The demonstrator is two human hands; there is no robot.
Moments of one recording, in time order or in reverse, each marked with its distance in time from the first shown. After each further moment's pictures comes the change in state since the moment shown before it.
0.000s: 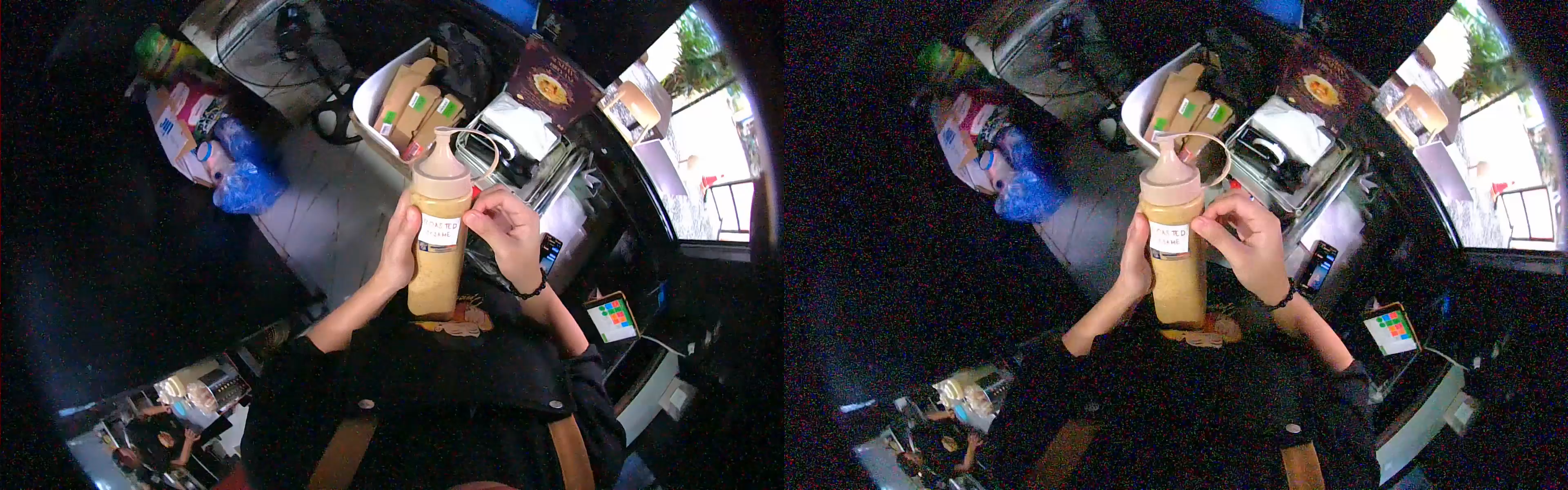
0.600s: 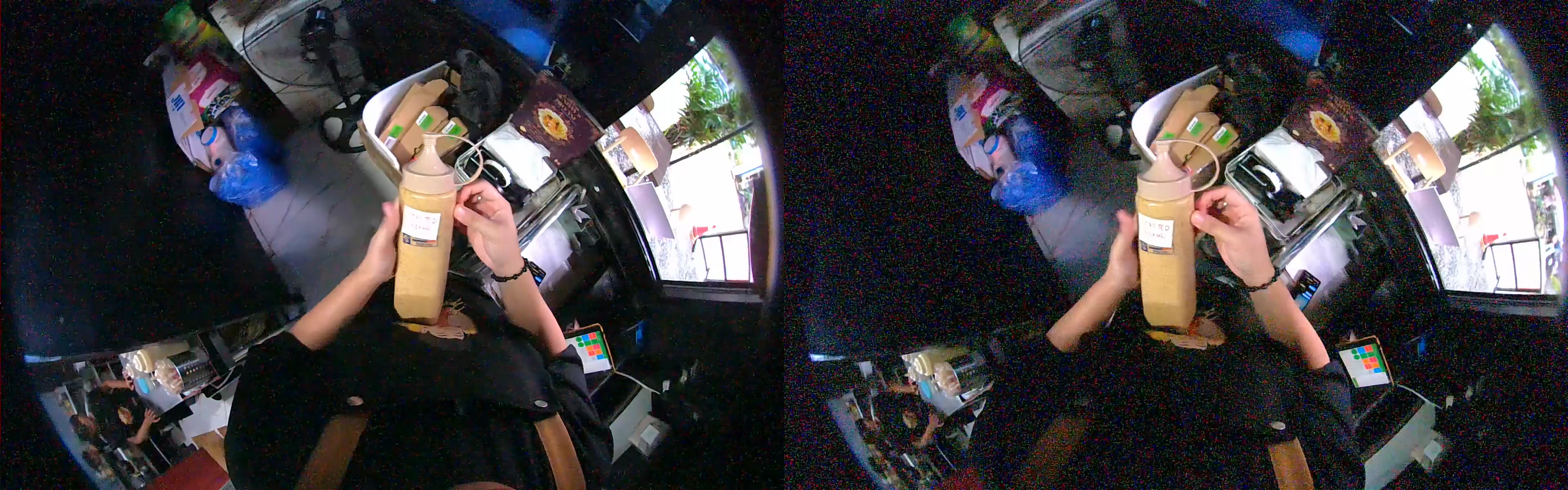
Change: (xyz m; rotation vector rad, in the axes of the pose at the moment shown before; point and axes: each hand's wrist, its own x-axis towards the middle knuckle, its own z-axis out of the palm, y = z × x) left_hand 0.001 -0.014 -0.012 -0.157 0.100 -0.133; right_hand 0.027 0.037 -0.012 0.441 -0.162 0.187
